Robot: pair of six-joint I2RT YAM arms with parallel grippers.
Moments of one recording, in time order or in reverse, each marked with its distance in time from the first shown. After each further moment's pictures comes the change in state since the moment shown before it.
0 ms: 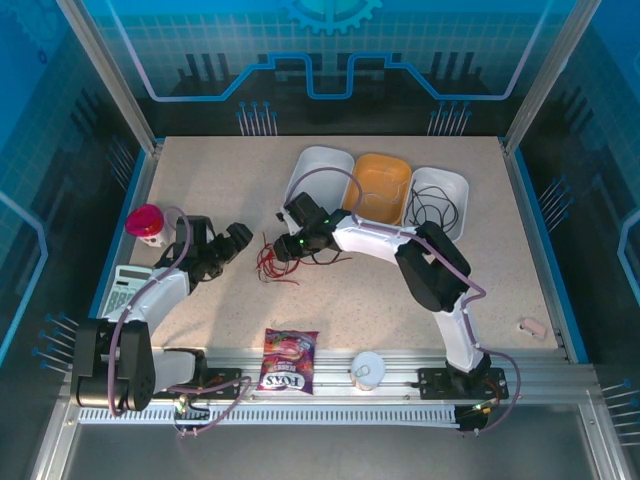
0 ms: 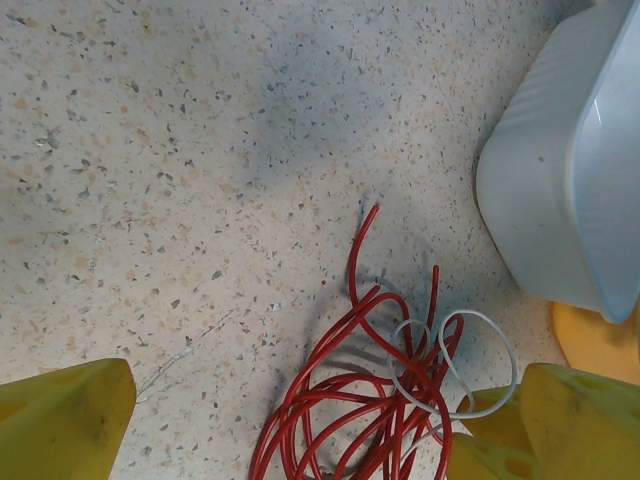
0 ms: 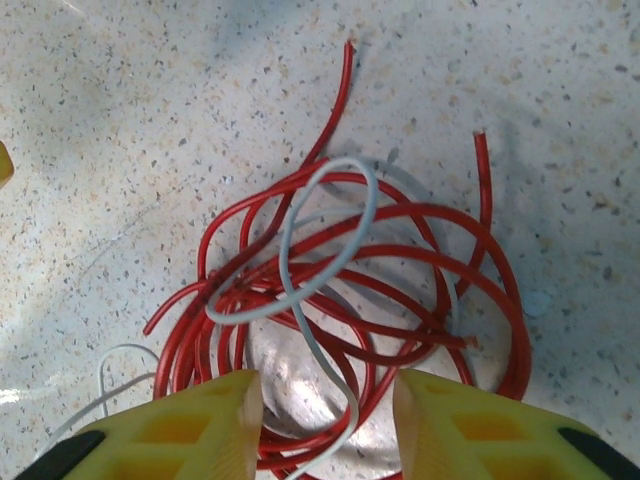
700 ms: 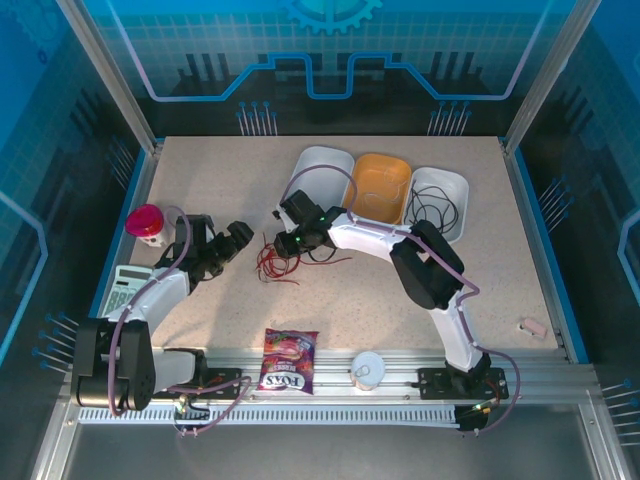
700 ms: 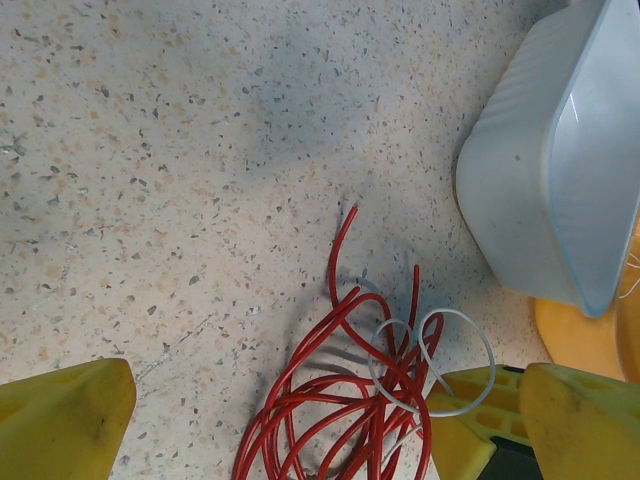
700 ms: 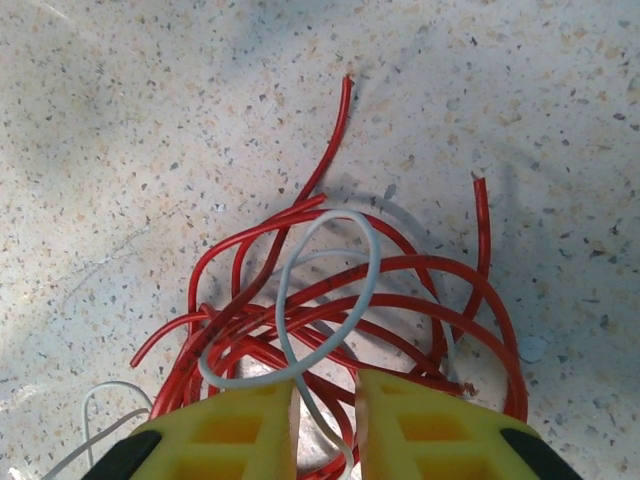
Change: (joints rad) left arm 0.001 0.002 -0.003 0.029 0.025 0.000; right arm 0.002 0.044 0.063 -0.027 0.023 -0.024
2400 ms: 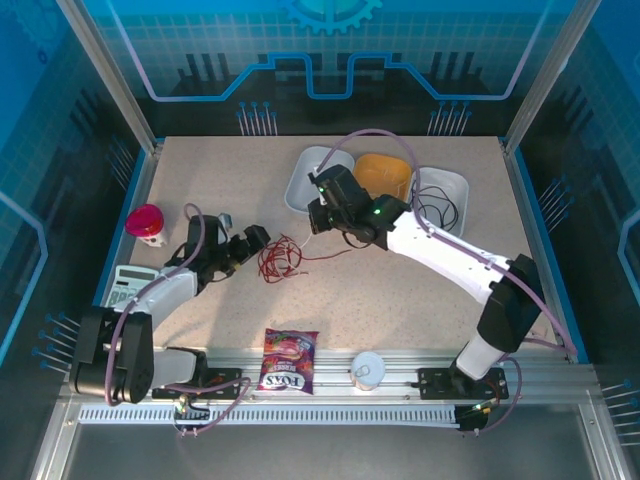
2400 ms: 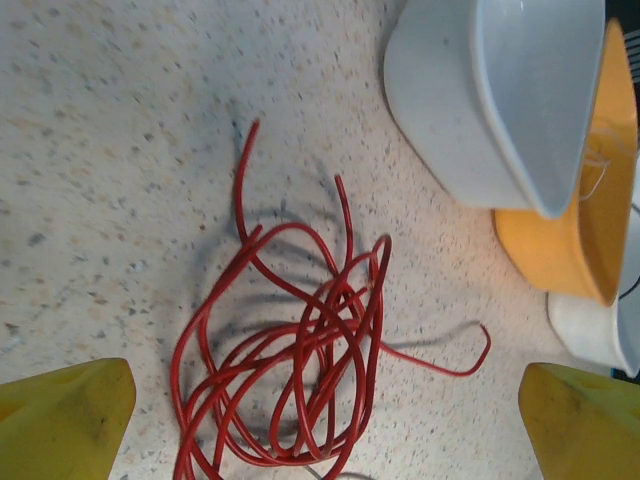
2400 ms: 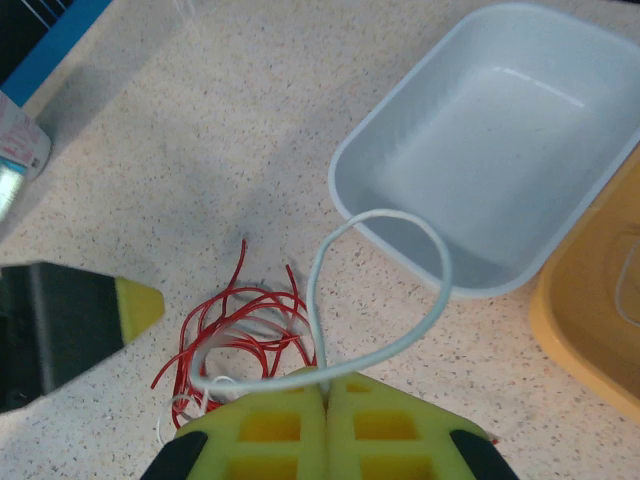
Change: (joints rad) left arm -0.103 0.056 -0.013 0.089 0.100 0.051; right arm 0.001 -0.531 -0.131 -0.147 0.399 -0.020
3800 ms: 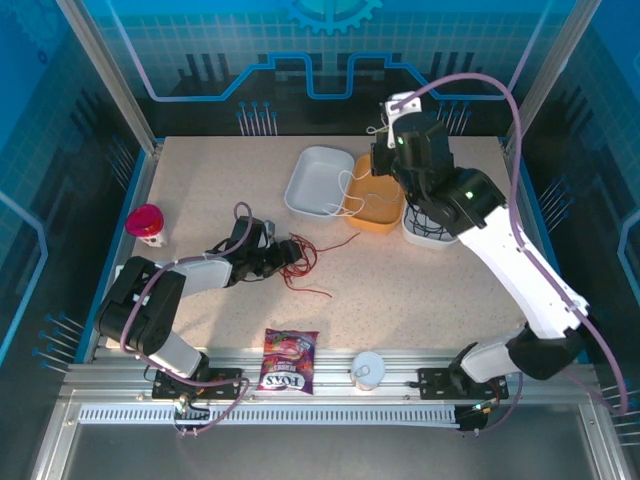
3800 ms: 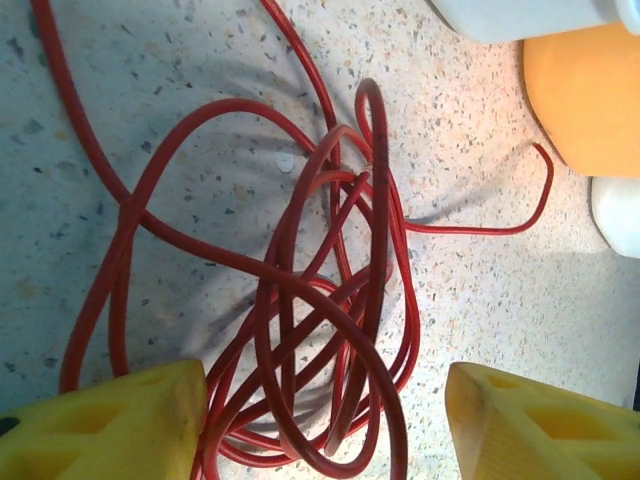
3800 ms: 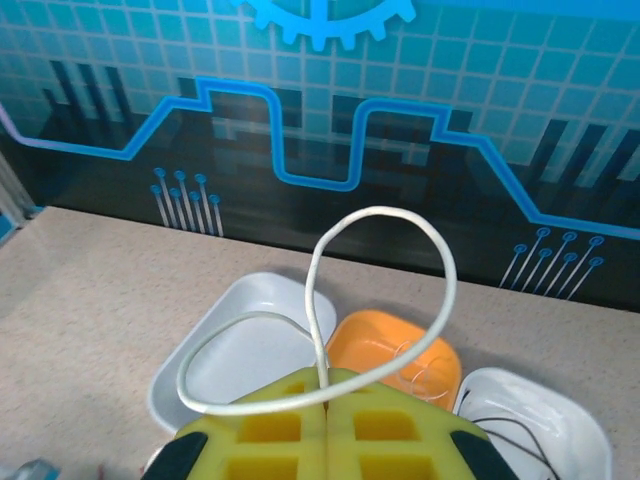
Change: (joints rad) left arm -0.243 0.281 0.081 0.131 -0.003 -0.051; right arm -0.142 -0.177 0.330 -0.177 0.307 -0.212
